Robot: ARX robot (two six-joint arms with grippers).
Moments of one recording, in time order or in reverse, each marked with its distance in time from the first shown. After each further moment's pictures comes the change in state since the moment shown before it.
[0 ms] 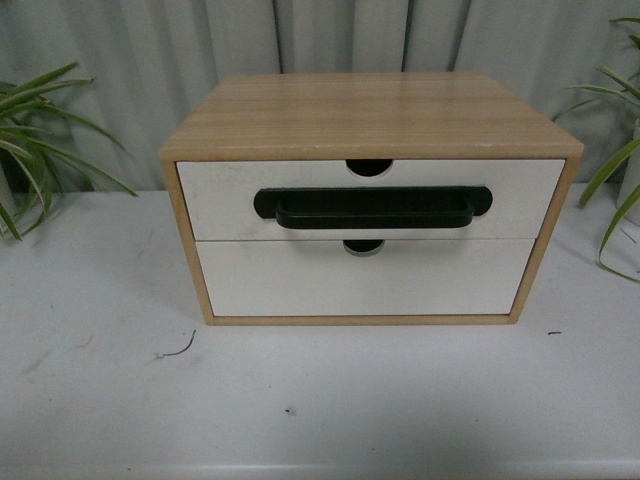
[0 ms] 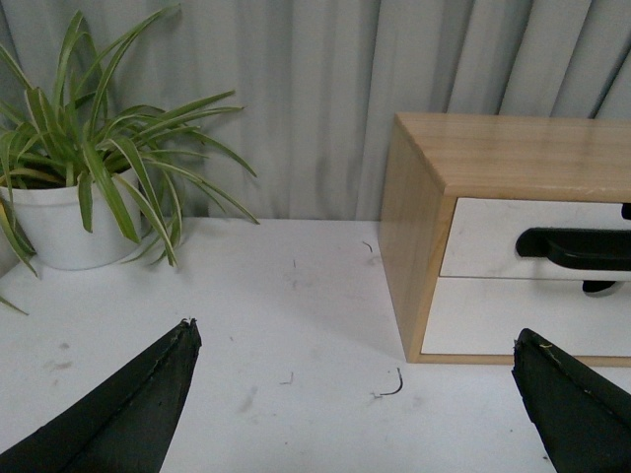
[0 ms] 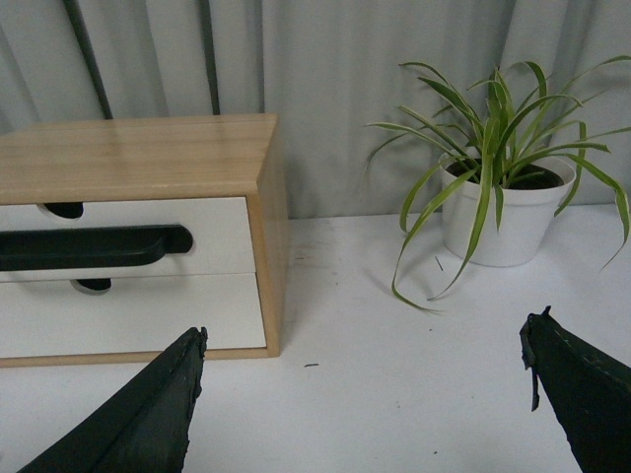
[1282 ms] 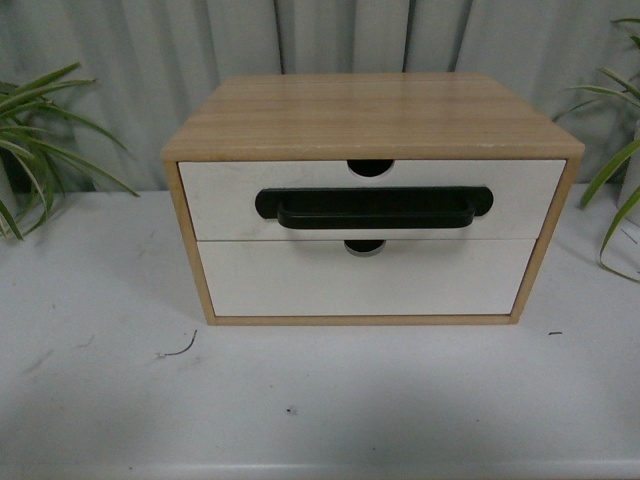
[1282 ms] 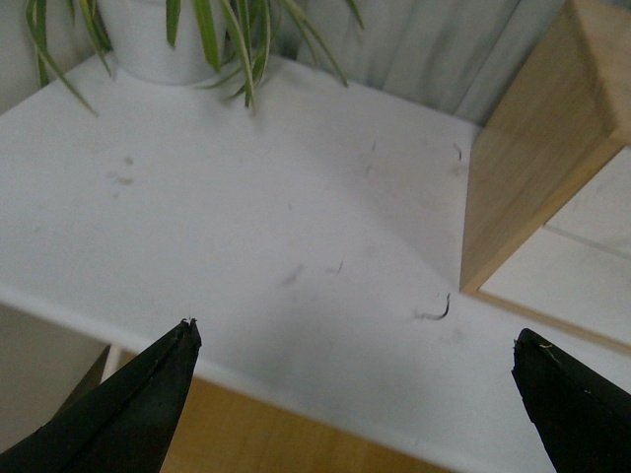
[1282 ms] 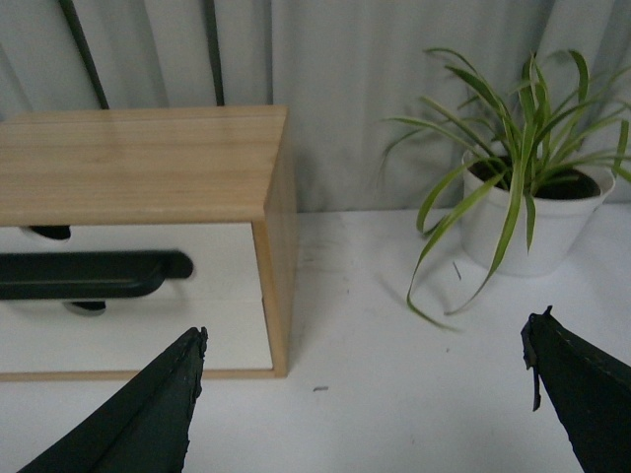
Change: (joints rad) left arm -0.040 0.526 0.239 -0.082 -0.243 -0.285; right arm 0.020 0.644 0.172 0.393 -0.008 -0.008
